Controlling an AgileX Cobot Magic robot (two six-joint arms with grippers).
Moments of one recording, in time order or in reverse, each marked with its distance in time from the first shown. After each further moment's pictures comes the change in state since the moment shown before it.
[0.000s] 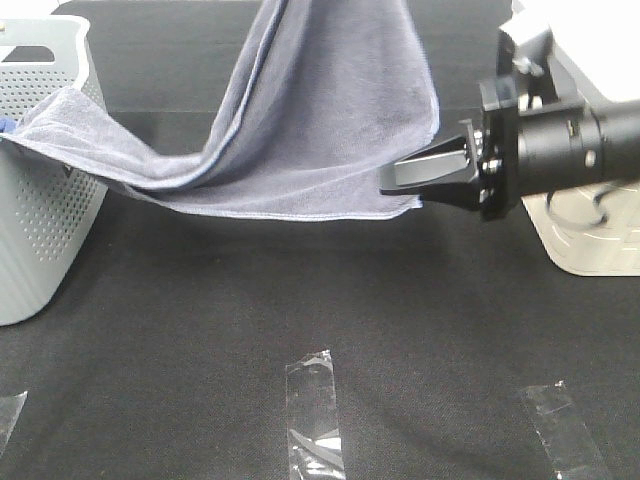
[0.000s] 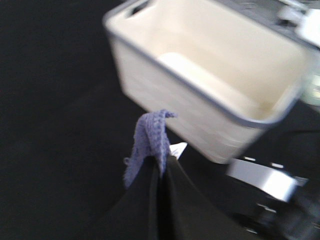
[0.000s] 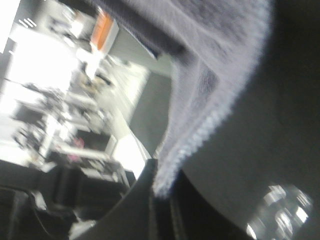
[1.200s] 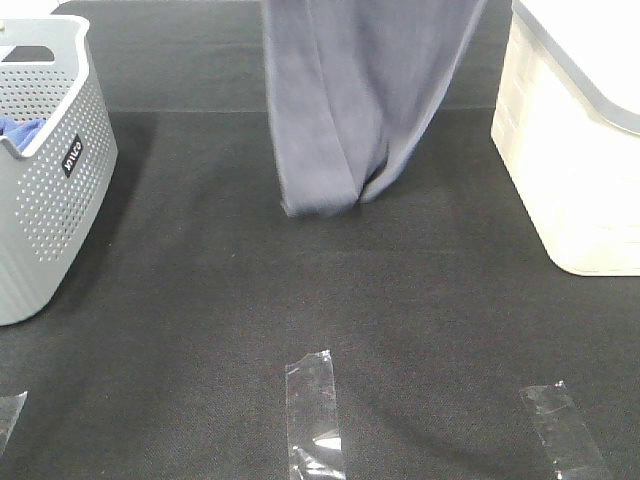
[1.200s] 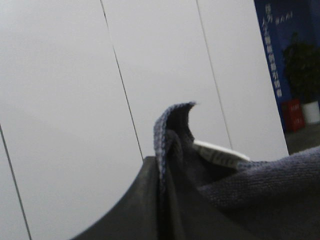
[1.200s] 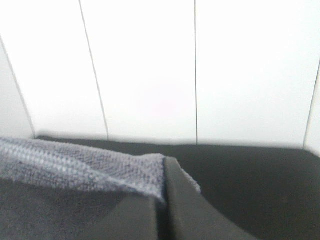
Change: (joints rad) left arm 0.250 0.079 0.003 0.580 -1.168 -0.312; right arm 0.003 -0.011 -1.128 -1.089 -0.767 0.917
